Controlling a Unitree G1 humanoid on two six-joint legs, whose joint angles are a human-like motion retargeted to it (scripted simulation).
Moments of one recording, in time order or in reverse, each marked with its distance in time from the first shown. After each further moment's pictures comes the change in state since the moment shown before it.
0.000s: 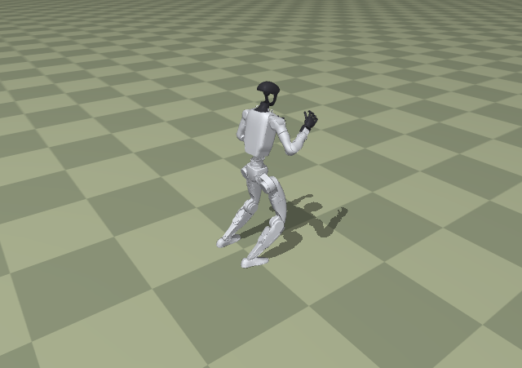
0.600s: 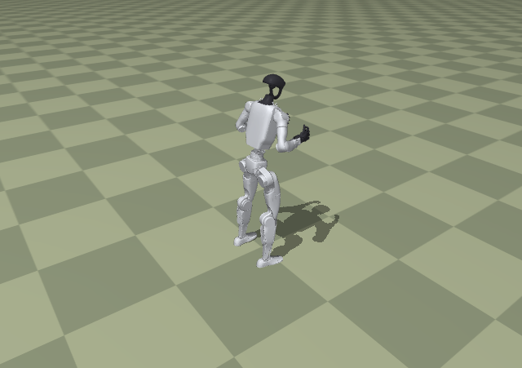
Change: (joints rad) left arm 0.045 0.068 -0.219 -0.090 0.105 -0.137 0.014; right arm 0.342 0.180 0.238 0.081 0.131 -0.068 0.016; waist 0.023 0.020 -0.061; left_leg 0.038 -0.050 0.032 -0.928 0.671 -0.226; right_leg 0.046 0.045 -0.005 -0.892 0.663 0.212
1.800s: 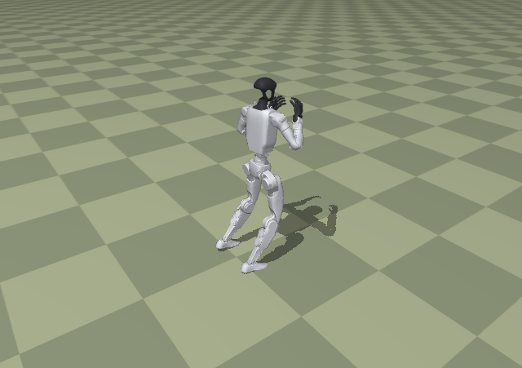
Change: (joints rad) left arm -0.095 0.010 0.153 -0.212 -0.084 0.084 -0.003; right arm -0.454 -0.102 0.025 -0.245 -0.147 0.078 0.041; waist 0.028 -0.024 -0.153; left_leg 0.071 -0.003 -0.039 0.593 -0.330 0.036; right_leg 0.102 -0.029 0.054 0.492 -0.404 -0.101
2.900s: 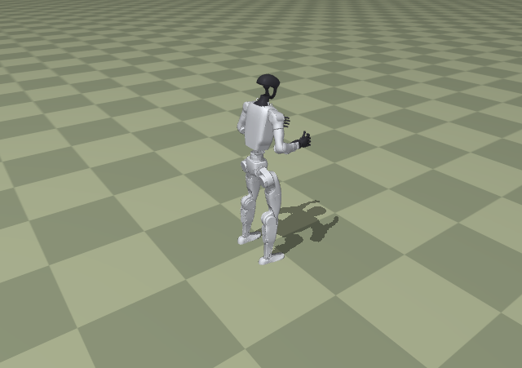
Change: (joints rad) left arm 0.095 -0.110 -0.128 0.398 0.188 0.020 0.123; right arm 0.331 0.156 0.114 0.555 0.037 -0.062 -0.166; waist -0.057 0.037 0.123; left_leg -0.044 0.007 0.014 -0.538 0.297 -0.063; right_leg -0.055 0.074 0.008 -0.473 0.330 0.101
